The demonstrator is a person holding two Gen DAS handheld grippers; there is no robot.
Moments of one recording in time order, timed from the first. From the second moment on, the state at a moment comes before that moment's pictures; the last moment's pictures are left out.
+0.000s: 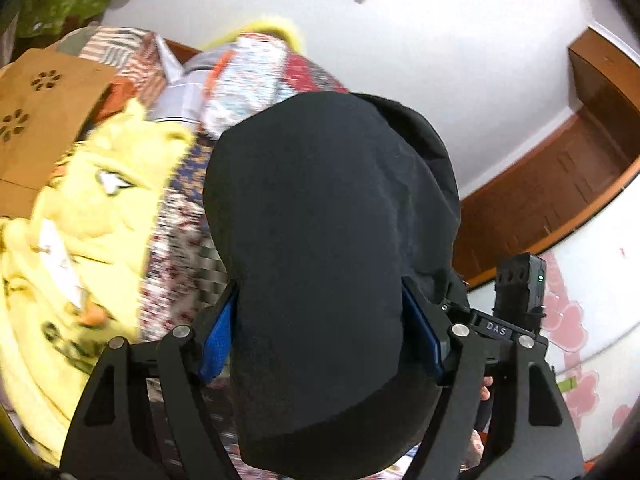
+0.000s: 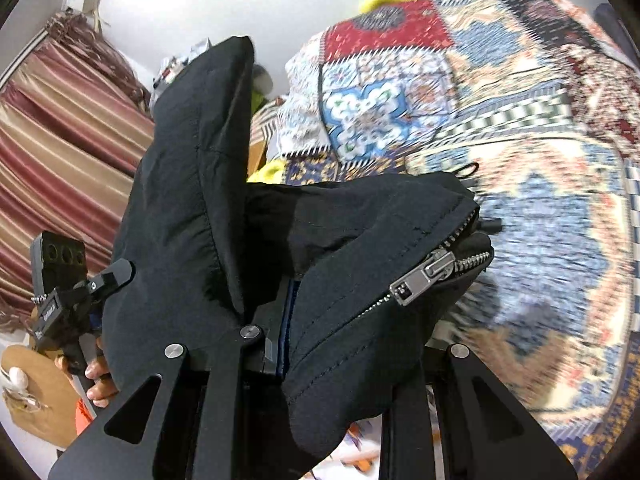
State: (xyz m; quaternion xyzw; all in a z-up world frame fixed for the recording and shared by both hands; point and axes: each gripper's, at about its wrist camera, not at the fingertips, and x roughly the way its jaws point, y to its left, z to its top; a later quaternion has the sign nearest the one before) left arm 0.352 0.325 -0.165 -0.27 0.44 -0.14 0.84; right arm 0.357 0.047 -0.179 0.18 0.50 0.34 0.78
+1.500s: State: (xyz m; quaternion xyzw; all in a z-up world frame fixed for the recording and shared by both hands) left arm 0.351 0.339 -0.215 -0.04 0.48 0.03 0.87; right arm 0.342 0.112 -0.152 -0.03 0.50 0.26 0.83
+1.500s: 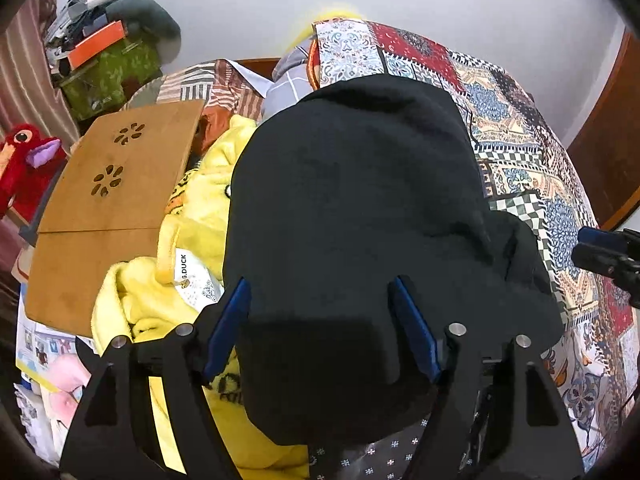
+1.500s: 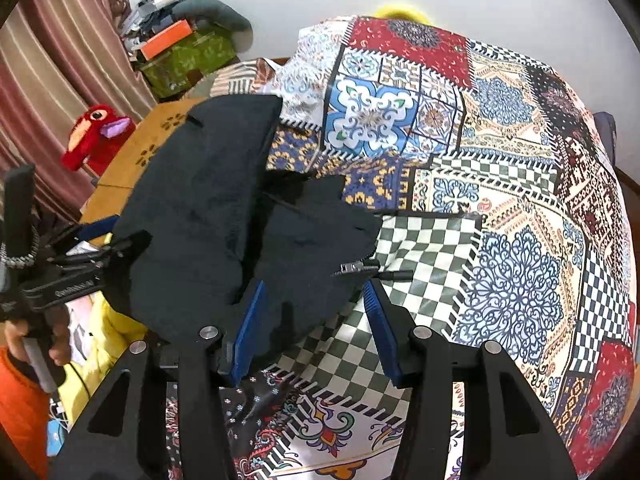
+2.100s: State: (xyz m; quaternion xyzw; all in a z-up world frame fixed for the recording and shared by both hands) left arm 0.348 0.330 -0.222 -0.02 0.49 0.04 0.87; right arm 0.360 0.186 -0.225 0.00 0.55 0.31 0.77
